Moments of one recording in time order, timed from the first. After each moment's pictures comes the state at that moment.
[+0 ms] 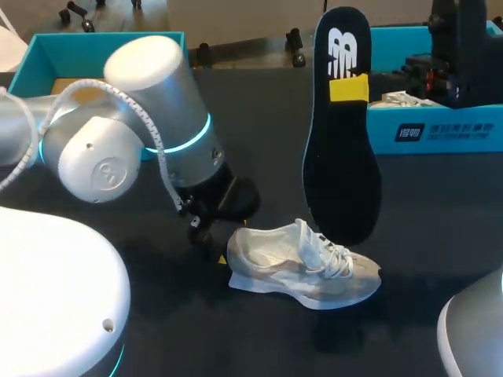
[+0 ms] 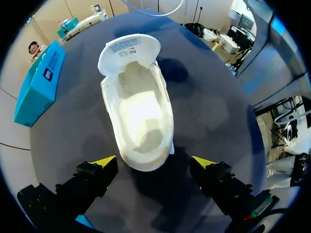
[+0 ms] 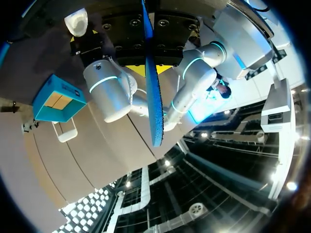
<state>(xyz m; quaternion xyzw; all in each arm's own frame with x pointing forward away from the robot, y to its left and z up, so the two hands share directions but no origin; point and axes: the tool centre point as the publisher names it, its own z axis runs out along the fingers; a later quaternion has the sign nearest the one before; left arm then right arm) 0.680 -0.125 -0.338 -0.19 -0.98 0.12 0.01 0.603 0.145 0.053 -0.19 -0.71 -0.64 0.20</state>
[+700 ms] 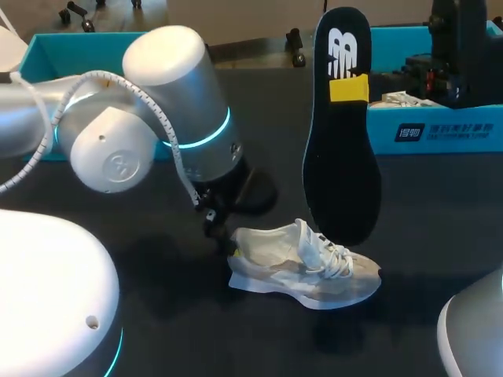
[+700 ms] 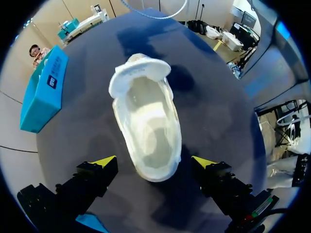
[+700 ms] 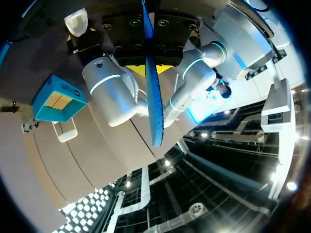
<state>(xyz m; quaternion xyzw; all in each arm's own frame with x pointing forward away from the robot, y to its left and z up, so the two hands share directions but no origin) 0.685 -0.154 -0.315 -0.20 -0.97 0.12 -0.02 0.603 0.145 0.053 -0.19 -0.71 -0.64 0.20</state>
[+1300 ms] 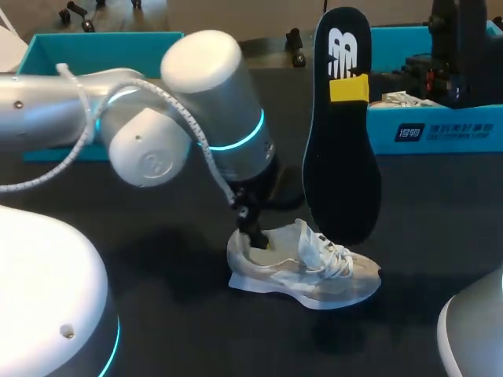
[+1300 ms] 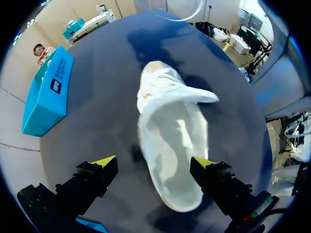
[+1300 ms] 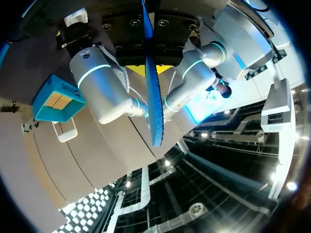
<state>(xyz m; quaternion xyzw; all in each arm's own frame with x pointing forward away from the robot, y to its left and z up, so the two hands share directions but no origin) 0.706 -0.206 -0.331 -0.16 -0.98 0.13 -0.03 0.603 0.145 0.053 -0.19 -0.71 -0.64 0.20</state>
